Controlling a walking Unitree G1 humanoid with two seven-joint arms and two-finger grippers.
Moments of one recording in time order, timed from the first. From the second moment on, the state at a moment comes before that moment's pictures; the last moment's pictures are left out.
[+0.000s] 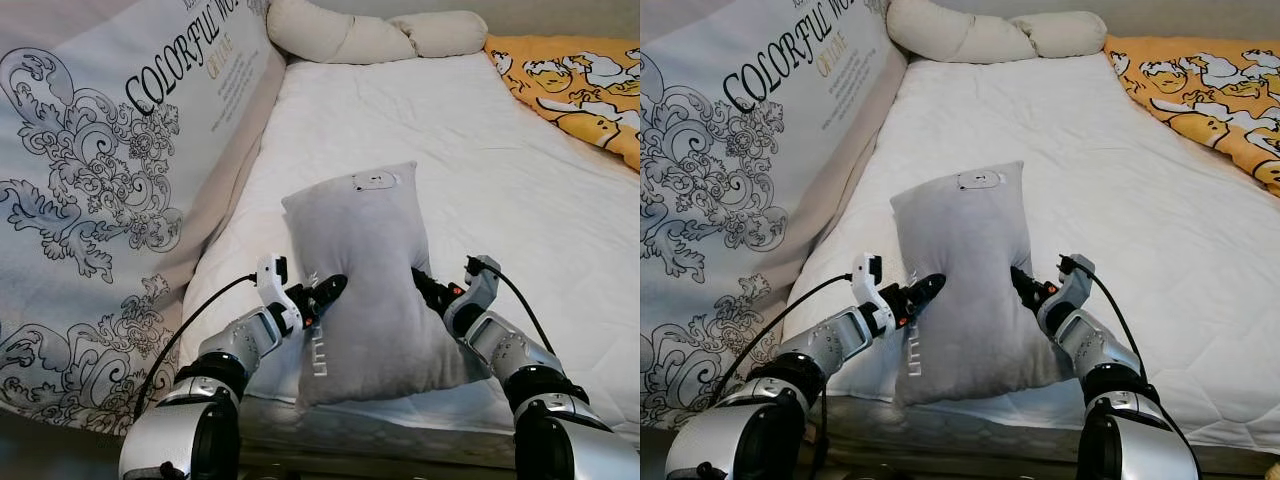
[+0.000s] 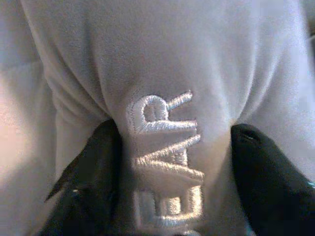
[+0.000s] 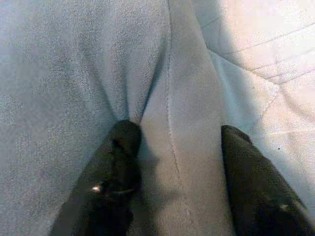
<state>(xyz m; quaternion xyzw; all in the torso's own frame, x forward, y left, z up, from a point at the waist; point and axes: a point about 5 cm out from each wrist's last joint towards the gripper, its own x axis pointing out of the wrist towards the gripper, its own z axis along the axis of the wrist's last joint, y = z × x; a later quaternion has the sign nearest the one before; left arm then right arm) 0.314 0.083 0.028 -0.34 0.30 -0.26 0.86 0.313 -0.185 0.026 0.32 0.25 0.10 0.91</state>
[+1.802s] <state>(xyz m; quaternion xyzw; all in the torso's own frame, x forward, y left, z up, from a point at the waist) 0.332 0.082 0.145 0.05 0.01 -0.32 0.95 0.275 -0.160 0.125 0.13 0.03 0.01 0.99</state>
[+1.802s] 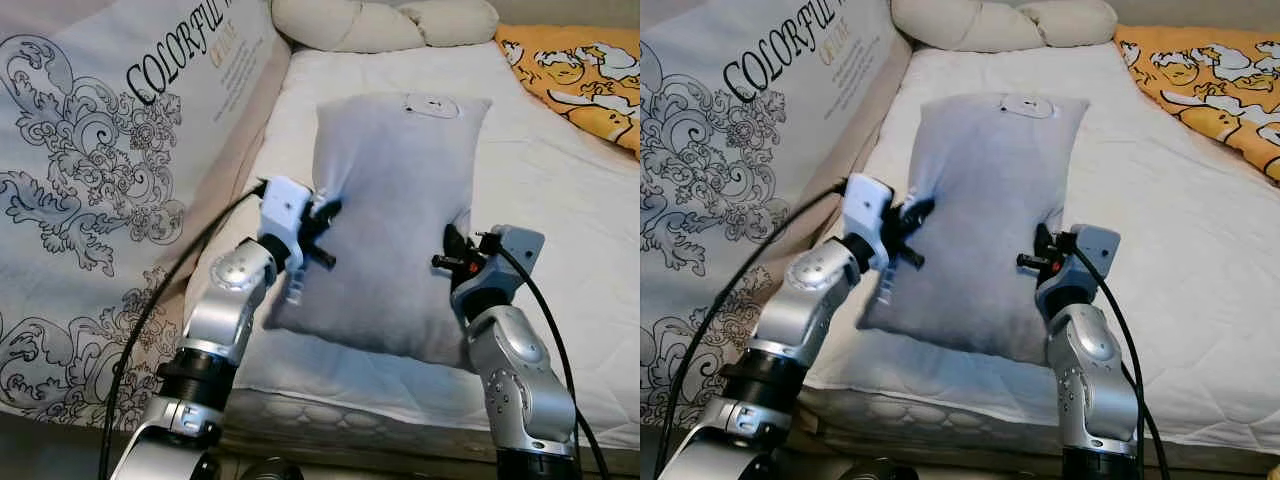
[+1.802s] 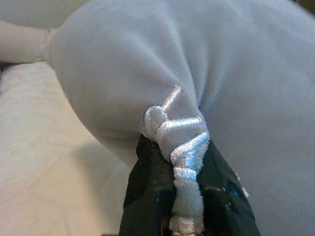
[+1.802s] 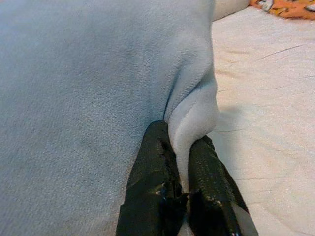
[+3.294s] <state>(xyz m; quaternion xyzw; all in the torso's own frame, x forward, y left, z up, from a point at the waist) 0.335 0.081 0.150 0.08 -0.01 -0.28 0.96 0.281 -0.156 0.124 0.09 0.05 -0.01 0.99</state>
